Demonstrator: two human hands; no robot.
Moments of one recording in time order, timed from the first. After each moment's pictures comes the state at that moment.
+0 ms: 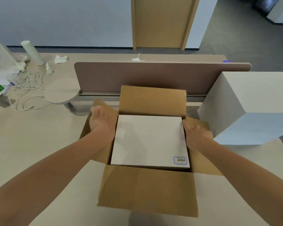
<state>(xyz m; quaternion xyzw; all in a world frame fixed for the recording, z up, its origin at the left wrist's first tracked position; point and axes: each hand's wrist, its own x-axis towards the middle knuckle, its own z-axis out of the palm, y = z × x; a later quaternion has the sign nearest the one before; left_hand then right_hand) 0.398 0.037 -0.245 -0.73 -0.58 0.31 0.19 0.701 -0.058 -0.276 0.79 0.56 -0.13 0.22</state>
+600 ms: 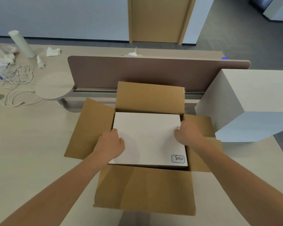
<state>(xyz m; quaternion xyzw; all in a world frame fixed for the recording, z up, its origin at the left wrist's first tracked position) 0.399 -0.012 -0.276 -0.72 -0.64 0.01 -0.26 0.673 -0.048 -0.262 0.84 0.47 -0.27 0.00</state>
